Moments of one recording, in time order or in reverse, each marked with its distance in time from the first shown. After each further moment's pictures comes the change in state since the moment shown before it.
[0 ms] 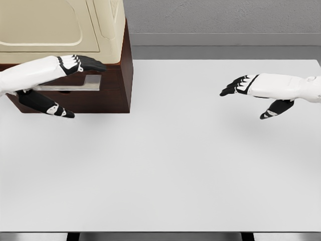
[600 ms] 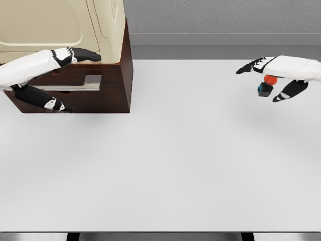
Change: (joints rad) left arm 0.004 0.007 -0.015 0.000 0.018 0.000 0.083; right arm -0.077 0.054 -0.011 0.227 0.008 0.002 0.000
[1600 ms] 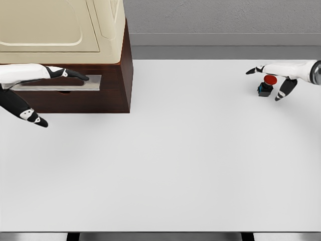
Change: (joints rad) left arm -0.095 0.062 0.050 0.000 0.240 0.265 -0.512; right arm -0.166 0.314 0.009 0.605 0.344 0.056 0.000
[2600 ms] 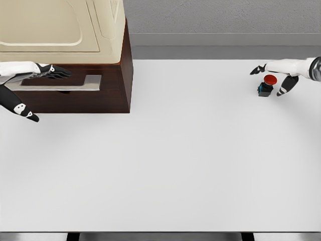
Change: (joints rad) left arm 0.001 -0.003 0.004 0.024 0.020 0.350 -0.006; right arm -0.023 0.019 -0.001 0.025 0.068 0.039 0.000
